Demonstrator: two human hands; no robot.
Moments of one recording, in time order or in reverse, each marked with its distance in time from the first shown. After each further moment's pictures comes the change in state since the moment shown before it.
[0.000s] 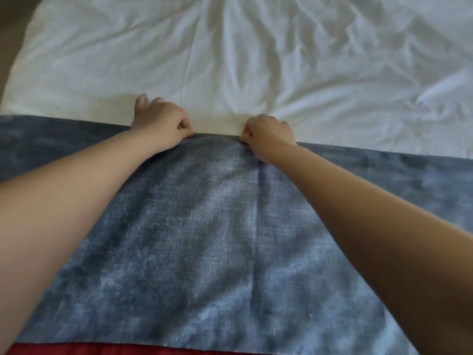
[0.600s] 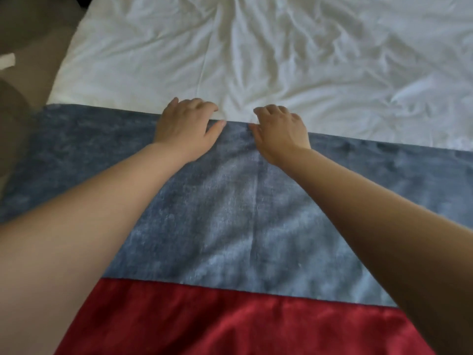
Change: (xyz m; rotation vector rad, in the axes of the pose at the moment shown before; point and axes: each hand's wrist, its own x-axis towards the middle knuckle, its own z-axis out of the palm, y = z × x) left_hand -0.090 0.054 -0.043 -0.056 0.203 0.104; right_hand -0.087 -0.011 -0.030 -0.097 0.263 -0.105
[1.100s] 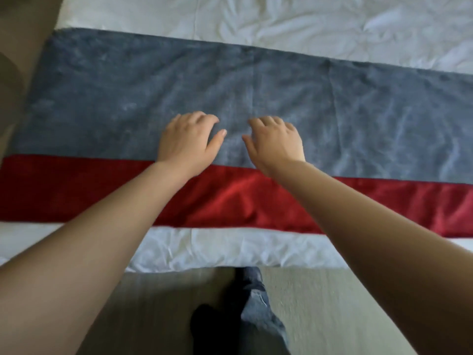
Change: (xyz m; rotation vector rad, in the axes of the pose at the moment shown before) left_hand -0.234 0.063 0.008 -0.106 0.012 0.005; right_hand -0.236 -0.078 0.019 -0.013 -0.038 0.079
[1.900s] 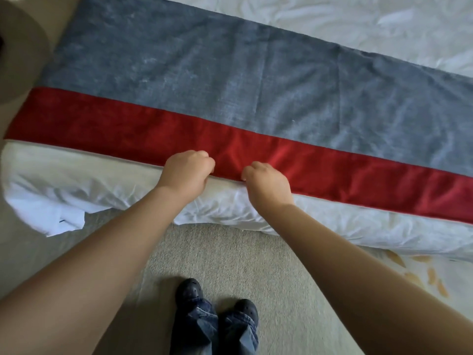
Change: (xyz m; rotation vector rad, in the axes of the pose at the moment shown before) left_hand -0.150 0.039 0.025 0.144 -0.208 -0.033; right_hand -0.154 -0.023 0.046 0.009 -0.098 -0.168
